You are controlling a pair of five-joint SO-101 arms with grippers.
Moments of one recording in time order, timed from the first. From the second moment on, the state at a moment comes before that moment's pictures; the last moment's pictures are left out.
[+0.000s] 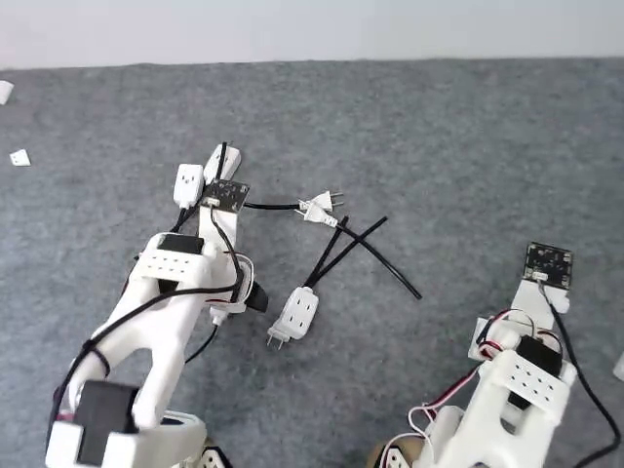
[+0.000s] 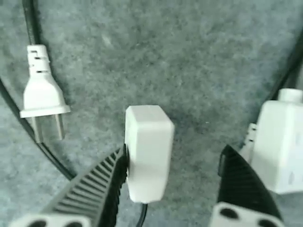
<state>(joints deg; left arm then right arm) 5.1 -9.5 43.7 61.3 -0.6 31.0 -48.6 74.1 49.4 14.7</state>
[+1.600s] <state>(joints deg) 15.8 -10.2 46.0 60.5 13.0 31.0 -48.6 74.1 49.4 15.2</state>
